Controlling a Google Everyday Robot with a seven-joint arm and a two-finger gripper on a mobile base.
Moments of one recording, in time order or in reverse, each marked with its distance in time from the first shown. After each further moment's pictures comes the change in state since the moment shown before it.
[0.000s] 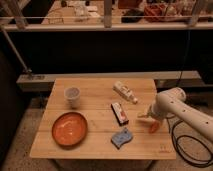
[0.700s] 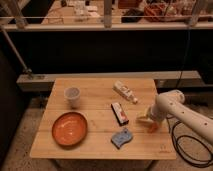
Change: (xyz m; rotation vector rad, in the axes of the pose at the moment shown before) arm -0.006 -0.001 0.012 0.016 -0.017 0.037
